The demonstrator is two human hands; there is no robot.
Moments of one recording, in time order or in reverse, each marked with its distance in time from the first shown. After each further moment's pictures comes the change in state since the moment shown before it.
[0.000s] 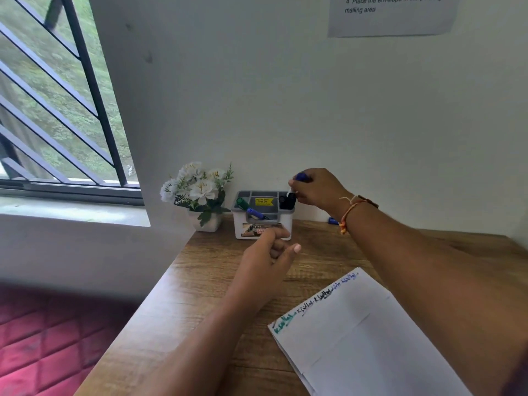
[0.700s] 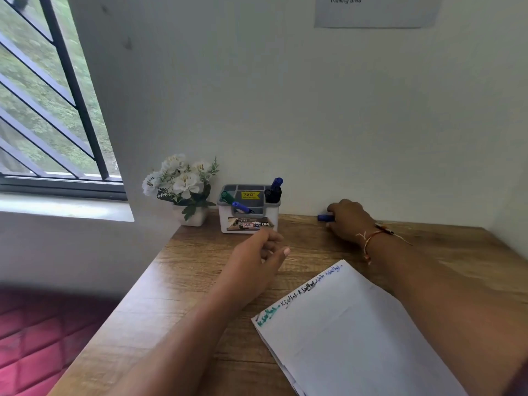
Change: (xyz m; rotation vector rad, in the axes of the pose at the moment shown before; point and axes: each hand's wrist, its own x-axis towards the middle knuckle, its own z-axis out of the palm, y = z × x) left_hand -0.001 -0.001 0.003 0.134 -0.088 0.009; right_hand -0.024 0.104 -0.061 -0.988 -0.066 0.018
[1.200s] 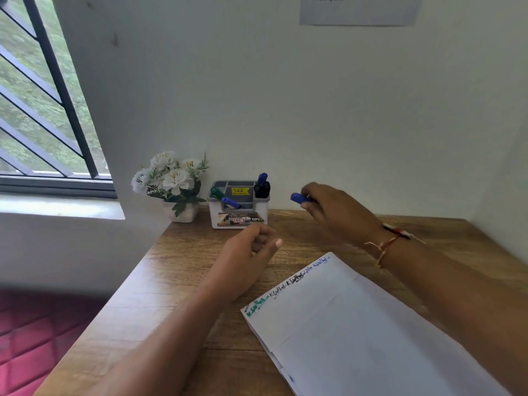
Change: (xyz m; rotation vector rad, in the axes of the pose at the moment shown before) left_hand -0.002 0.006 0.002 -0.023 -0.026 -0.009; right_hand -0.078 -0.037 -0.058 0.207 0.211 -0.364
